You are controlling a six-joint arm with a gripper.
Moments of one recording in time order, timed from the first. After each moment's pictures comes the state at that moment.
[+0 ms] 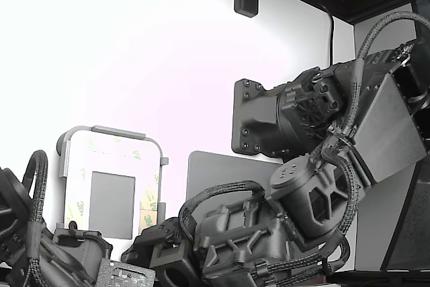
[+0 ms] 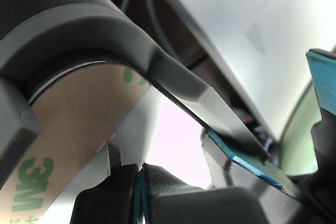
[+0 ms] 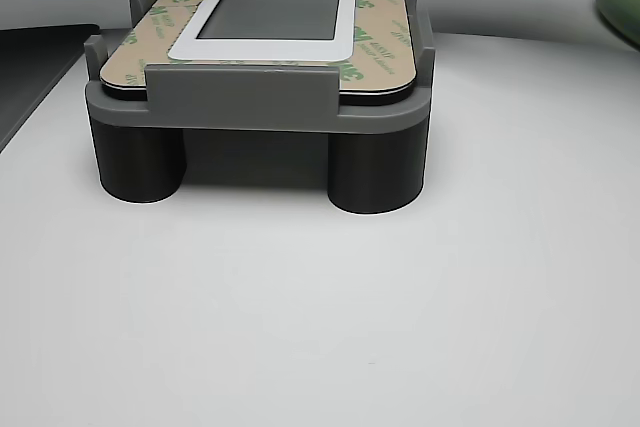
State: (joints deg) arm 42.6 92.7 111.9 35.0 9.7 -99.0
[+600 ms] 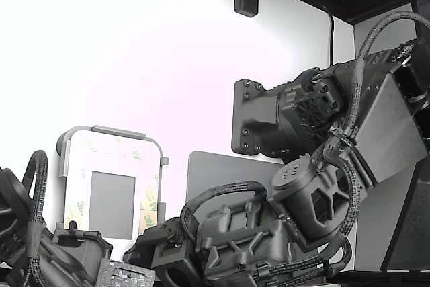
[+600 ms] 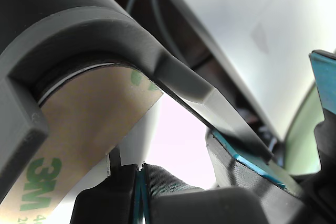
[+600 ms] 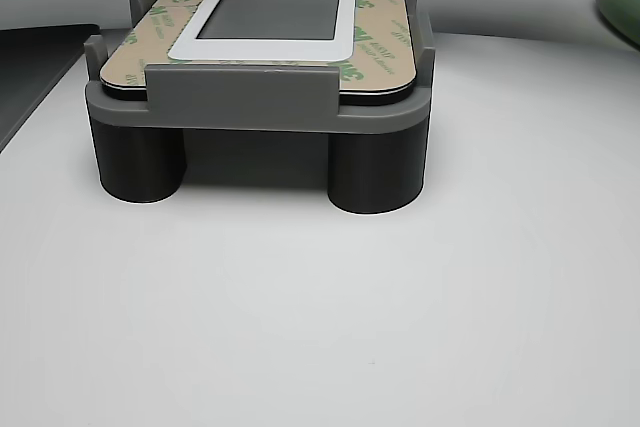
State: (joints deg) arm 43.0 93.0 111.6 36.1 10.0 -98.1
